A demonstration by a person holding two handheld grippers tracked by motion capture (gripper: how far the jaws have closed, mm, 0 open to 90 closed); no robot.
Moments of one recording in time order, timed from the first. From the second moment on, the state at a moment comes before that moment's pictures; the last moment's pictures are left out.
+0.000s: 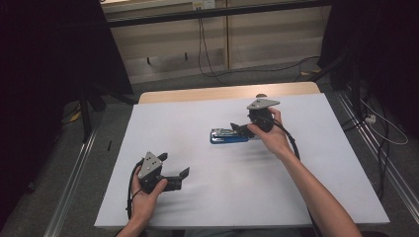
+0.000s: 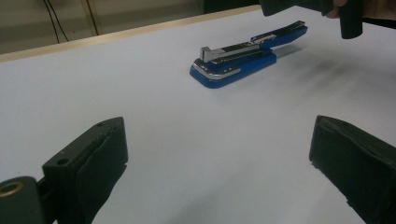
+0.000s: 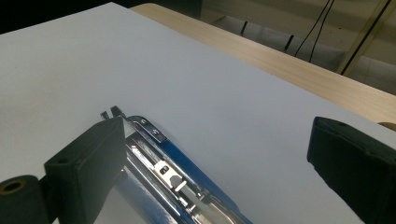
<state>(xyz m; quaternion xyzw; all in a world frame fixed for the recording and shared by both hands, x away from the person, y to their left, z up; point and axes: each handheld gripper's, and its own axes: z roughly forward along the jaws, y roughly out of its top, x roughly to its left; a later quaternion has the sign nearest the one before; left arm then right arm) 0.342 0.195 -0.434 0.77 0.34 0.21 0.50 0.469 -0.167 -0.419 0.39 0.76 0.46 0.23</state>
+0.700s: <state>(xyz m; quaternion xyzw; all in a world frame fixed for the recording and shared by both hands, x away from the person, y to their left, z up) 0.345 0.198 -0.437 0.76 0.35 0.21 0.50 0.433 -0.201 -0.418 0.43 0.73 0.46 0.27</state>
